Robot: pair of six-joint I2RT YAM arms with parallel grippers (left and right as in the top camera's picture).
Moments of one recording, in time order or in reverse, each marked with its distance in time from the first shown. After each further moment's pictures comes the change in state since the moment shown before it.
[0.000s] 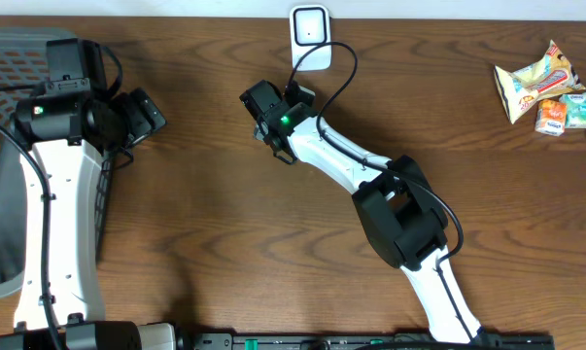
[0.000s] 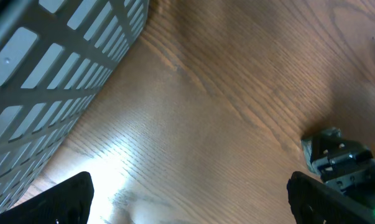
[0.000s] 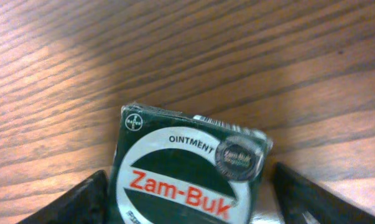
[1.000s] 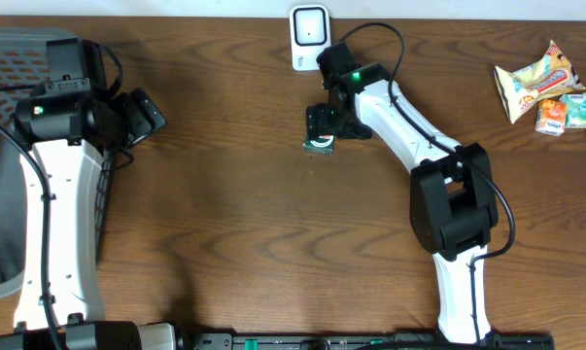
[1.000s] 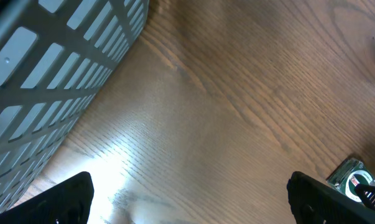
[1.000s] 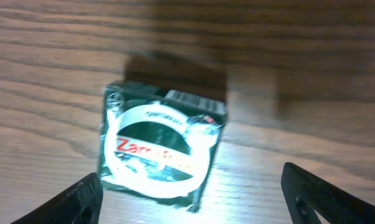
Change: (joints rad) left arm 0.000 0.000 0.000 0.000 0.000 0.000; right arm -0.263 -0.109 -0.004 -0.313 -0.370 -0.617
